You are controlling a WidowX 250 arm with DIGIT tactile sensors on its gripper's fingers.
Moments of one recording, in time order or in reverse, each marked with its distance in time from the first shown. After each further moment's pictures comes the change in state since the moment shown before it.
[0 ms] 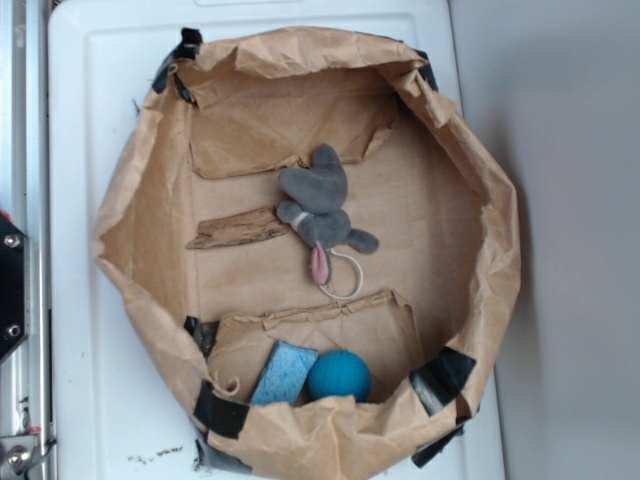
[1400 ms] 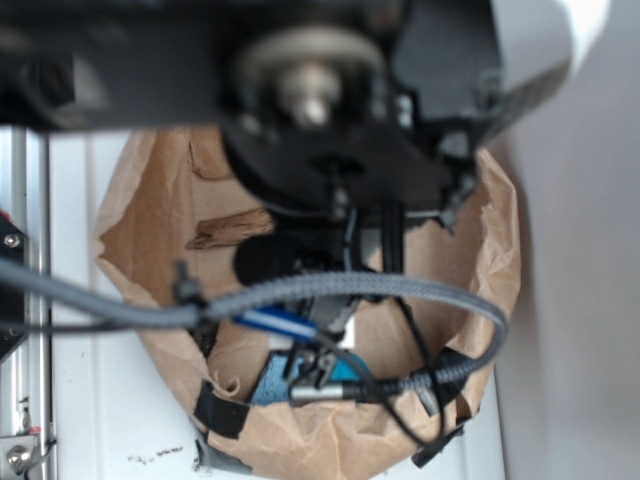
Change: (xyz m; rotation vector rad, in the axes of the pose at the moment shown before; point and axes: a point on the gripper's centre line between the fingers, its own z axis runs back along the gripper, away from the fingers) arm 0.143 0.014 -0.066 -0.016 0.000 -0.102
